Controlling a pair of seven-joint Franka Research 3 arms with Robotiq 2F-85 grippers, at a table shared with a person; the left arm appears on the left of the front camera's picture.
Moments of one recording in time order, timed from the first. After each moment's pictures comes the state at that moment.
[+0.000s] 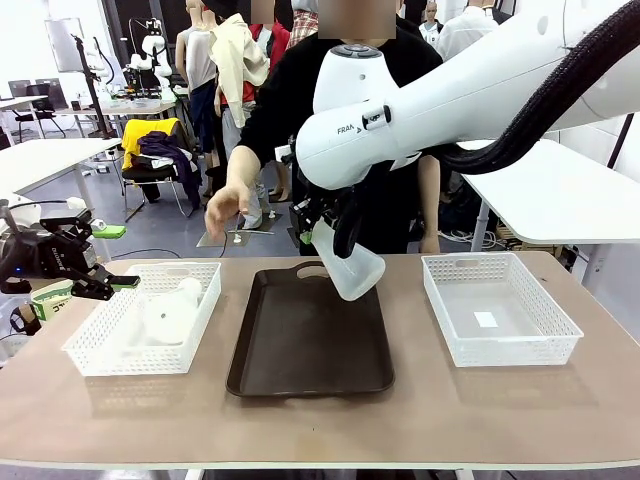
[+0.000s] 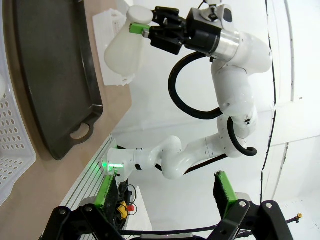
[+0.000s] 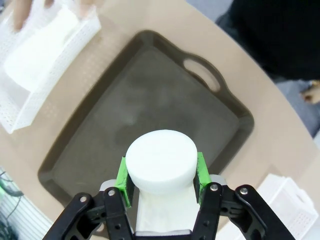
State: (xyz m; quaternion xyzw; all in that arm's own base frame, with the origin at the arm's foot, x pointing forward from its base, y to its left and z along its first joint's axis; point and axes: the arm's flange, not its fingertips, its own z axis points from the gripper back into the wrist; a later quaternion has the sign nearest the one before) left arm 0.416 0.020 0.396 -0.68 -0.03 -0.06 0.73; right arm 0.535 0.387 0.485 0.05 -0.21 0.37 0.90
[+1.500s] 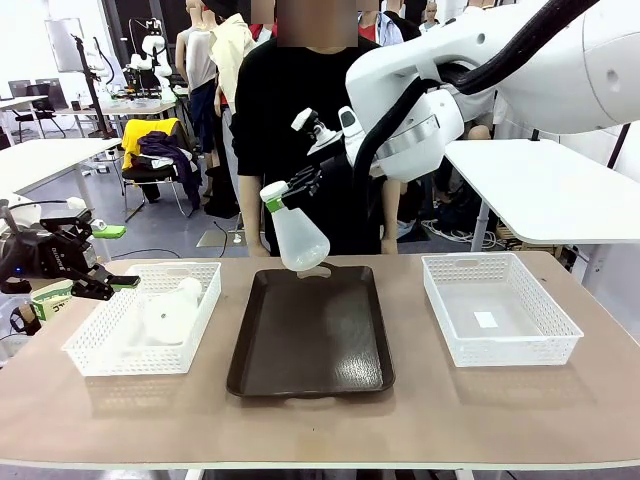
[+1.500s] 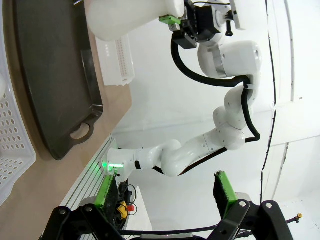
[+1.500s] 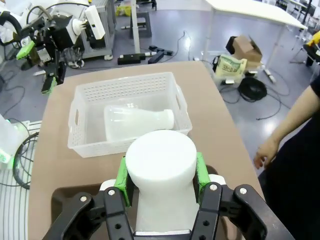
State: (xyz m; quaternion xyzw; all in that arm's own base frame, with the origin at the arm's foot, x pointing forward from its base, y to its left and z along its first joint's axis) left arm 0.416 0.020 0.396 -0.68 -0.03 -0.06 0.73; right arm 0.570 0.353 0.476 0.33 -0.40 0.57 0.64
